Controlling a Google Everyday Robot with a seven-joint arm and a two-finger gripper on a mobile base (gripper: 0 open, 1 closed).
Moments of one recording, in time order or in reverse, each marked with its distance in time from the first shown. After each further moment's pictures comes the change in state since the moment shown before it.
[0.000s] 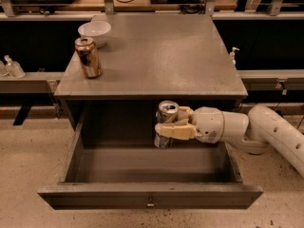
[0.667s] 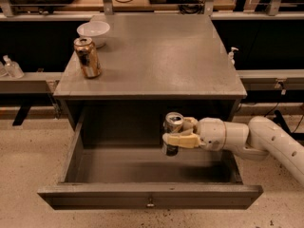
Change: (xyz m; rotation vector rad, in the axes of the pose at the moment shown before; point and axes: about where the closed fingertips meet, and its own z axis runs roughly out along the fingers) arm 0.056 -0.021 -0.023 0.016 0.028 0.007
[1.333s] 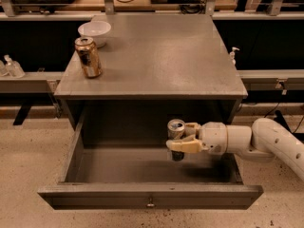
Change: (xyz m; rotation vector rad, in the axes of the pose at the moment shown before) arm 0.031 -0.007 -0.014 0.055 0.131 -0.014
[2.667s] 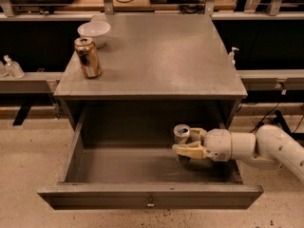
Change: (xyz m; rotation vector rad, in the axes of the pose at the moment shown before) arm 0.037 -0.006 -0.019 0.042 0.056 -0.043
